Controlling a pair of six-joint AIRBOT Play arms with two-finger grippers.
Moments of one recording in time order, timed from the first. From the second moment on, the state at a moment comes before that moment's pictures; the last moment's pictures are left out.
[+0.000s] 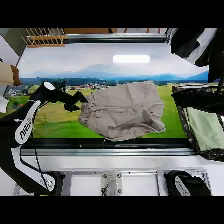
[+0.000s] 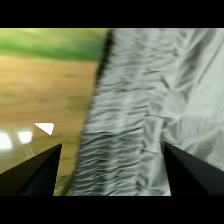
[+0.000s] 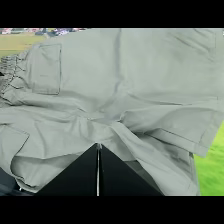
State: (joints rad) left arm 0.02 -1.80 1.33 0.90 -1.12 -1.59; right arm -0.11 -0.76 1.08 -1.02 1.18 1.36
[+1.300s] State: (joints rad) left arm 0.00 -1.77 1.56 1.00 -1.14 -1.57; right arm -0.24 -1.73 1.22 -0.83 0.95 1.32
